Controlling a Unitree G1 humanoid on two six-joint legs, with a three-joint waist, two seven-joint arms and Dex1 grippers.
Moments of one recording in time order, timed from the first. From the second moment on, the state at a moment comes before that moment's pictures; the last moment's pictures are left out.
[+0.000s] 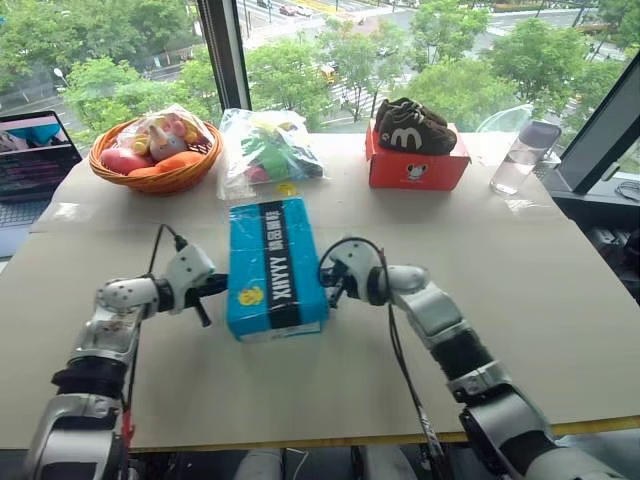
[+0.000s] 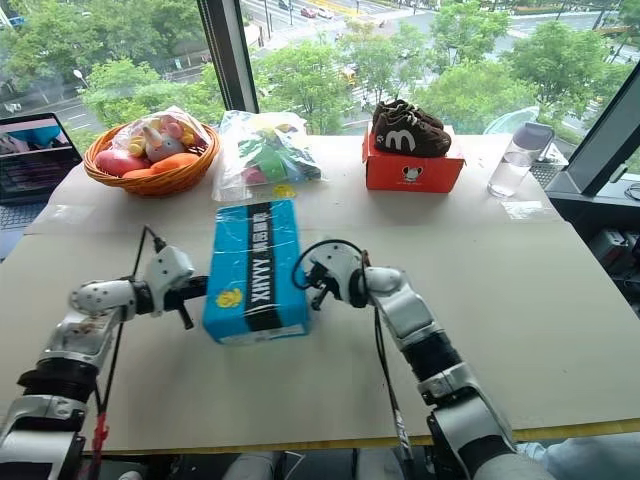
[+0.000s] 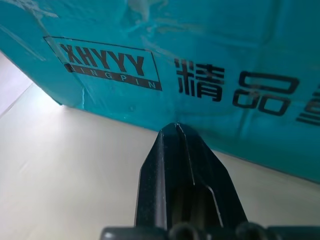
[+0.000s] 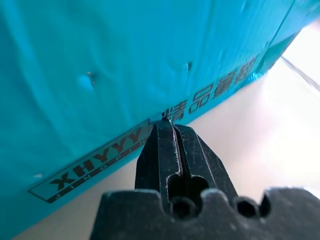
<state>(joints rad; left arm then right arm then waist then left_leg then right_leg) -0.50 0.64 -0.02 0.44 -0.10 -0.04 -1.04 -0.67 -0.31 0.29 0.26 0.02 0.37 0.78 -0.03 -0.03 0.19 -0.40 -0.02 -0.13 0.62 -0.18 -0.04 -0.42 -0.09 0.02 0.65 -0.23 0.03</state>
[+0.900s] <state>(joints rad) -0.38 0.59 -0.06 0.16 -0.12 0.07 -0.99 -0.46 -0.48 0.17 -0.05 0.06 0.55 0.76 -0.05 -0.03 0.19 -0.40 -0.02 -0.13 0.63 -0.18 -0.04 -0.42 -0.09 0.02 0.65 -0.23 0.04</state>
